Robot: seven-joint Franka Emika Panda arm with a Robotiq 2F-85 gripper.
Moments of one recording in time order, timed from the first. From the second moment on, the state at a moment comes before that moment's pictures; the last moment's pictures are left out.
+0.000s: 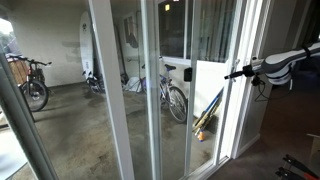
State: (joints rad) arm 1.31 -1.03 -1.84 -2.36 -0.38 3.32 -0.75
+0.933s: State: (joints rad) arm 1.35 -1.03 -1.85 -2.37 -0.38 3.35 -0.75
